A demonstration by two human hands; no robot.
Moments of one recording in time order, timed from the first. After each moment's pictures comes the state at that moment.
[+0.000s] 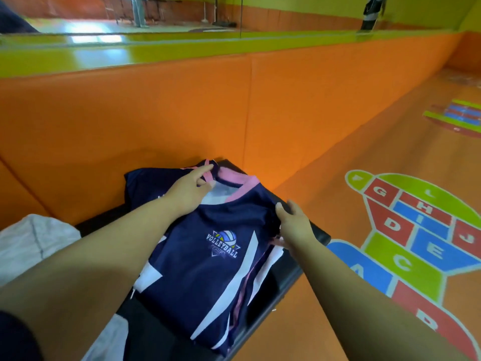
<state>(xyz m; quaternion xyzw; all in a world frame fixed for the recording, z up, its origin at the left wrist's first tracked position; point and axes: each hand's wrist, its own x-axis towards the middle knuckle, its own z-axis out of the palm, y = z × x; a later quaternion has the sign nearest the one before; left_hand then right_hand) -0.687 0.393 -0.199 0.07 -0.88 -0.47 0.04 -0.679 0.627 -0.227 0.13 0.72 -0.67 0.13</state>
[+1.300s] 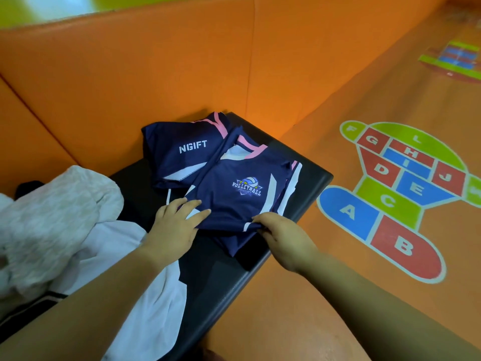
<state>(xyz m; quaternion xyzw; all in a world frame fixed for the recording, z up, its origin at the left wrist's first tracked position) -0.506 0.344 -0.281 -0.13 -0.99 -0.04 0.05 -0.522 0.602 -0.232 -0.21 0.93 -0.27 0.13</state>
